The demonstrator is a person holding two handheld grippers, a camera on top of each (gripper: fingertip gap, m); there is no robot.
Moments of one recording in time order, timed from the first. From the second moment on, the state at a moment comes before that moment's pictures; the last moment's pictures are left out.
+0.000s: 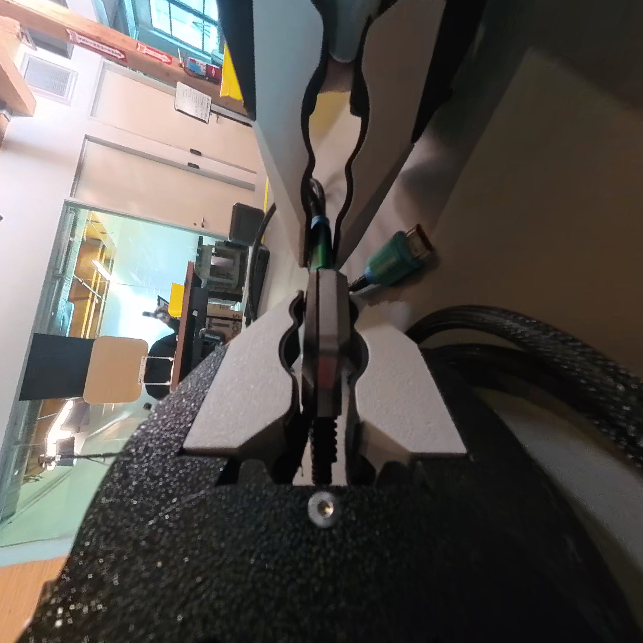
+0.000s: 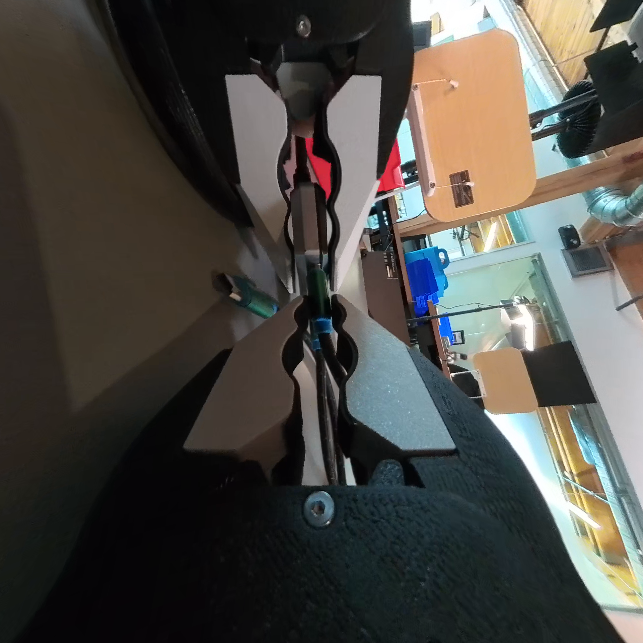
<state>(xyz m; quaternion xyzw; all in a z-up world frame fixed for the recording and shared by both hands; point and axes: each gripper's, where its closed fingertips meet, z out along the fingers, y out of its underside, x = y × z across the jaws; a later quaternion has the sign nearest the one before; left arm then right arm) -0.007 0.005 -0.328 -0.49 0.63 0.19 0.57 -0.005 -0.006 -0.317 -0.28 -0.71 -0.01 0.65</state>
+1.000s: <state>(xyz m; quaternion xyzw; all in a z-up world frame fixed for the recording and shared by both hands) -0.030 0.017 -0.323 -0.48 0.63 0.25 0.56 -0.033 -0.004 -0.311 -0.24 -0.70 -0.09 0.67</state>
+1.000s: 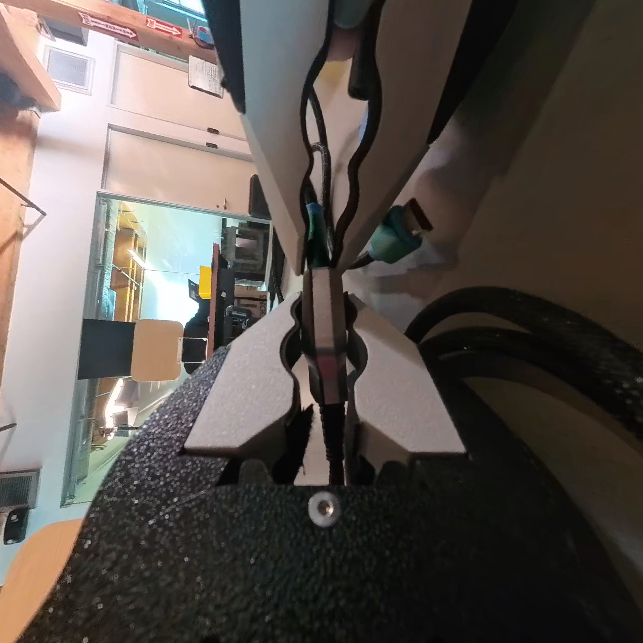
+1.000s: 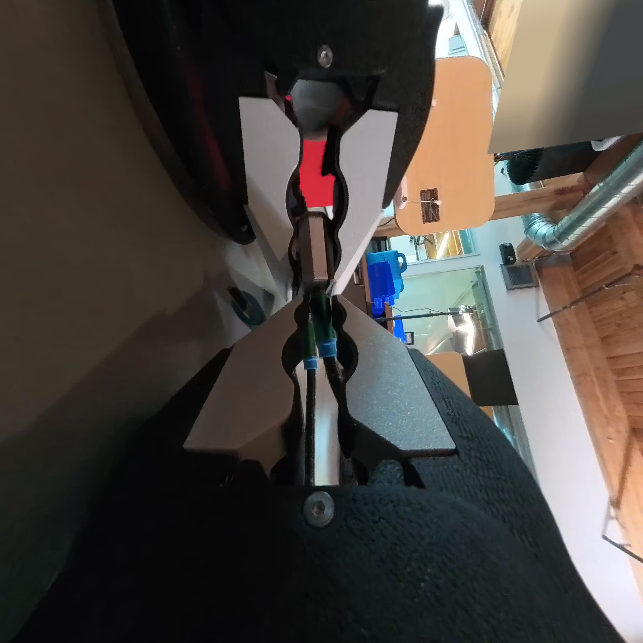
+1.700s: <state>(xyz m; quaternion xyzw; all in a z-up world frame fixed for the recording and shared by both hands) -0.020 -0.010 -0.325 -0.44 0.66 0.25 0.56 -0.020 -0.022 -0.319 -0.24 -0.73 -0.03 0.65</state>
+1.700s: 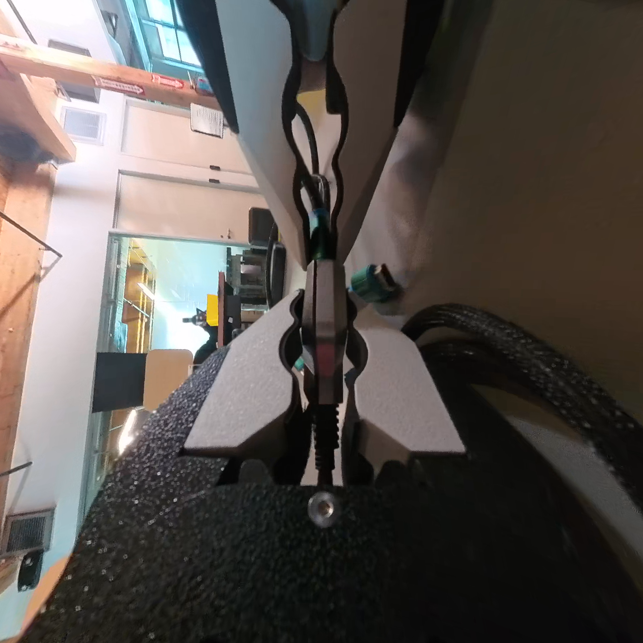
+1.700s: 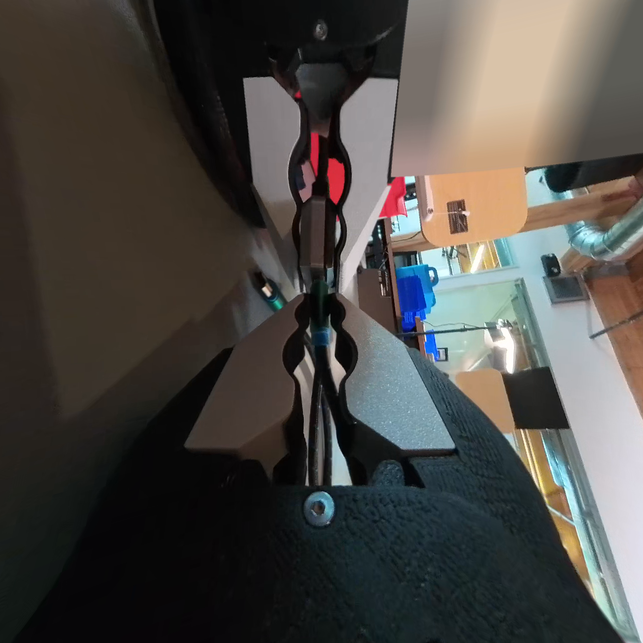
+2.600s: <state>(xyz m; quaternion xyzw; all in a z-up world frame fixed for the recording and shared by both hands) -0.063 0.023 -0.315 -0.52 0.58 0.24 0.57 -0.011 -0.002 -0.313 -0.30 -0.70 0.02 0.65</state>
